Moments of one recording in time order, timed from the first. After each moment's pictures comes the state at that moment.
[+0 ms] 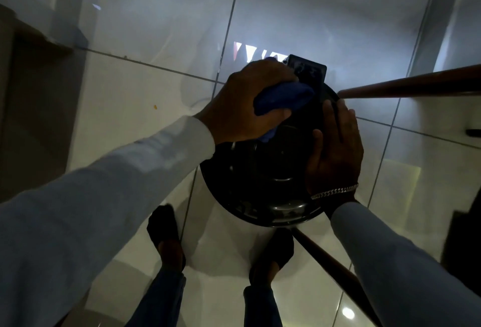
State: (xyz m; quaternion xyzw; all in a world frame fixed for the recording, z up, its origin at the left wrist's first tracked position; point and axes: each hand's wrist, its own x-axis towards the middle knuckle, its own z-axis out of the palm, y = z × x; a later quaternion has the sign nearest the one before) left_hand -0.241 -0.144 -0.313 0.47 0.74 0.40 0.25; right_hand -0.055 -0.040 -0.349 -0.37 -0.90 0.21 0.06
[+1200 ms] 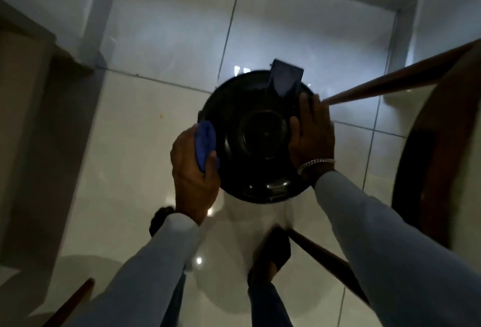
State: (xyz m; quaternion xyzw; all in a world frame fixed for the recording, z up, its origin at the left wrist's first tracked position) left_hand -0.113 -0.248 -0.311 0.12 0.87 0.46 0.09; right_hand -0.054 -0.032 -0.321 -0.36 -0.90 0.24 -0.02
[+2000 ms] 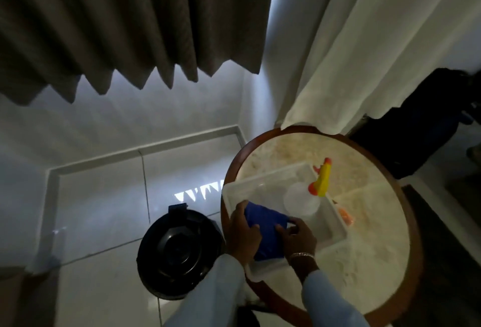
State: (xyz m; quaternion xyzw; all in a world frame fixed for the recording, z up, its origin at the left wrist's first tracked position) left_hand 0.034 -0.016 -0.021 0.26 0.79 0.36 0.43; right_hand 0.158 0.036 -0.045 -0.70 -0.56 0.42 0.12
